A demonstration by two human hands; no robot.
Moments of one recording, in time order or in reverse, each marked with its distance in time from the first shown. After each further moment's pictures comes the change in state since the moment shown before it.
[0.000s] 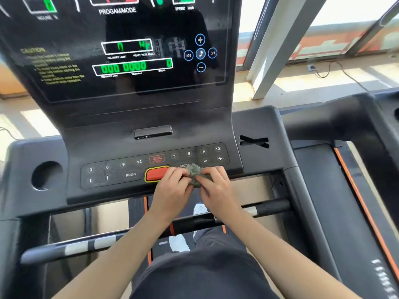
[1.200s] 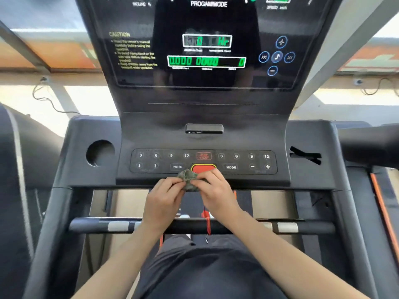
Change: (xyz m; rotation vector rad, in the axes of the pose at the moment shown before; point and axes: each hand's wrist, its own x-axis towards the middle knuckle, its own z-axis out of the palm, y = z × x) left_hand -0.082 -0.073 -0.065 0.096 0.115 -0.261; right_hand 0.036 -0.073 0.074 0.111 -0.142 -0.239
